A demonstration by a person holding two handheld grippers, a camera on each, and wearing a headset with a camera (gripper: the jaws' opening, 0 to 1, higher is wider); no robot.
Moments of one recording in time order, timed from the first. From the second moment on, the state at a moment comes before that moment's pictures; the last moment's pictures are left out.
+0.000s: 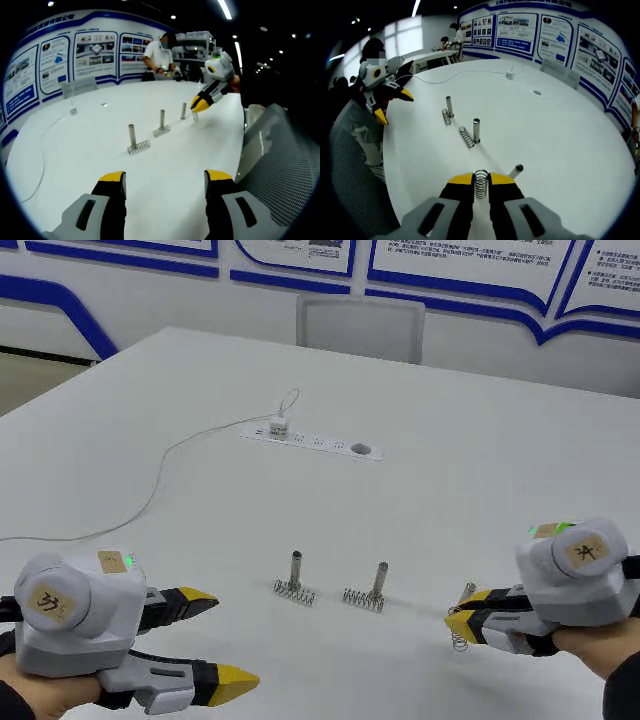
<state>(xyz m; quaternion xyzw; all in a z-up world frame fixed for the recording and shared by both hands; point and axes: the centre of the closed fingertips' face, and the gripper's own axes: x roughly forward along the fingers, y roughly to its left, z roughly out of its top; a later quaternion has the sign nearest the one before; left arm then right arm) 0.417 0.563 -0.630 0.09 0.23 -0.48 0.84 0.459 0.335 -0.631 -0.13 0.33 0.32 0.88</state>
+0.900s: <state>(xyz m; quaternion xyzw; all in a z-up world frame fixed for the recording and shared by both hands) 0.415 0.563 -0.630 0.07 0.23 -0.48 0.84 0.491 0.315 -0.570 -0.07 0.19 0.27 0.94</state>
